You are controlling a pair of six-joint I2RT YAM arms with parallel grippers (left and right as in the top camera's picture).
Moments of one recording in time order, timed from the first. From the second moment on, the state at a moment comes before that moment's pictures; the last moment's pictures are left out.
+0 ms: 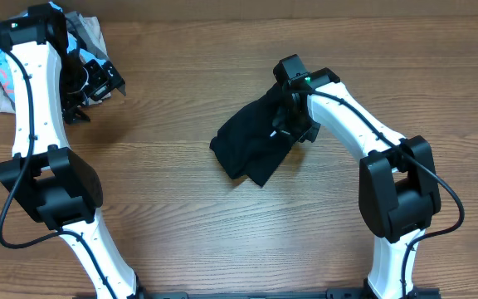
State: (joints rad) left arm 0.23 2.20 2.22 -1.56 0.18 -0.42; right arm 0.39 2.09 1.62 -1.01 0.00 0.78
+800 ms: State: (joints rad) left arm 0.23 2.20 2.22 -1.54 0.18 -0.42; right arm 0.43 2.00 1.66 -0.96 -0.04 0.74
